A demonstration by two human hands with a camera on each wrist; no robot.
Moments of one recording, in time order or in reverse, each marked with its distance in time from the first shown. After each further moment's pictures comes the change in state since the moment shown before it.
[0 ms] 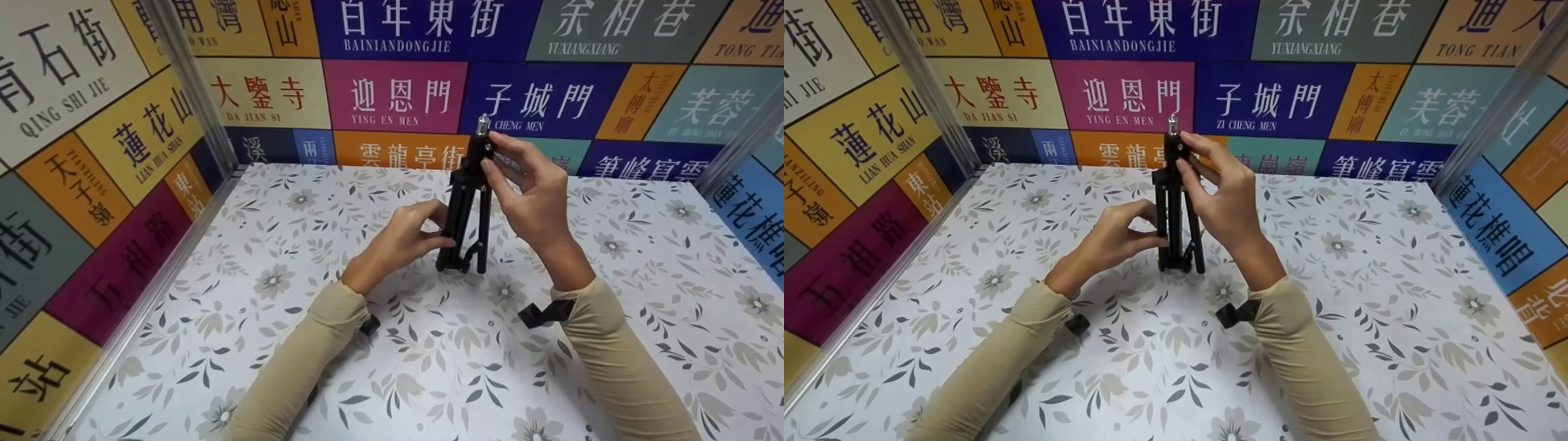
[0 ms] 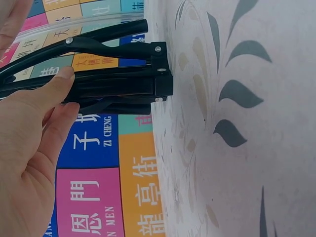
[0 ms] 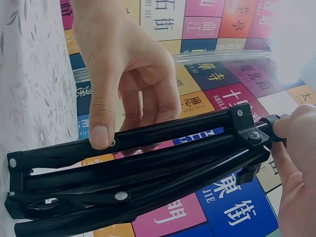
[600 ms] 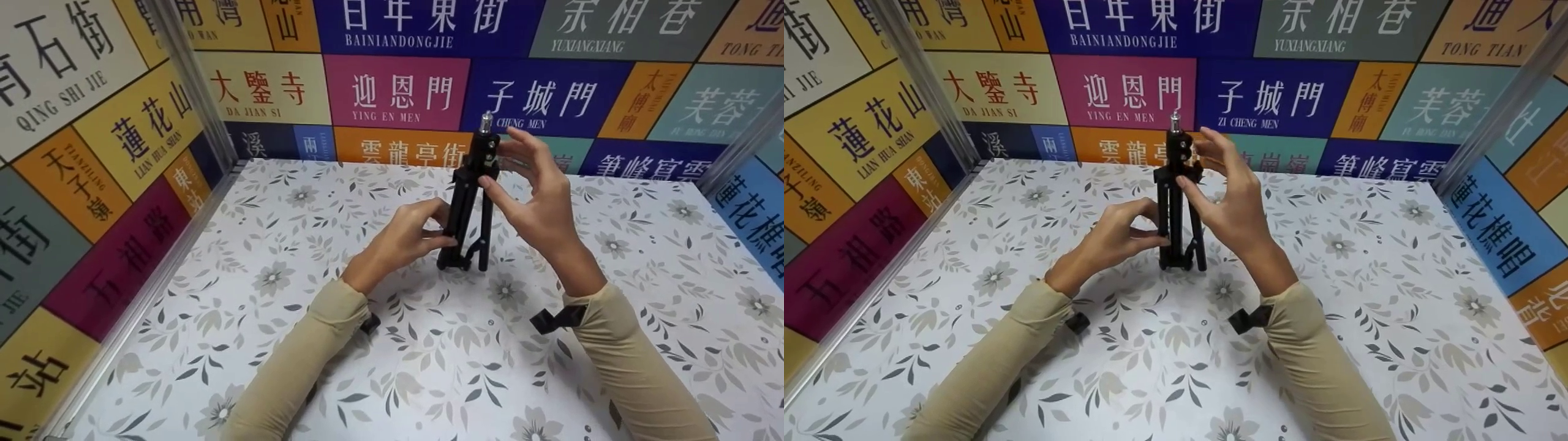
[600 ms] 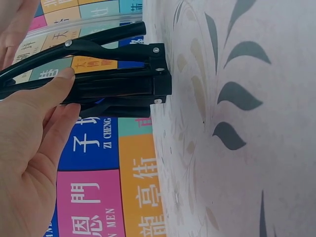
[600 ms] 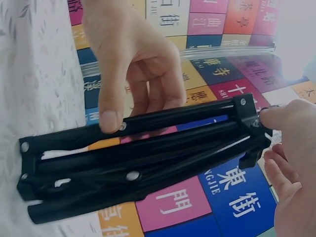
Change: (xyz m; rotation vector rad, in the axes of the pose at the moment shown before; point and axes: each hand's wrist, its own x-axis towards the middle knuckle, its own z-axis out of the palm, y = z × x) left_hand 0.000 0.002 0.001 0.015 -0.019 -0.028; right_hand -0.010 -0.005 -0.012 -0.203 -0.103 0.012
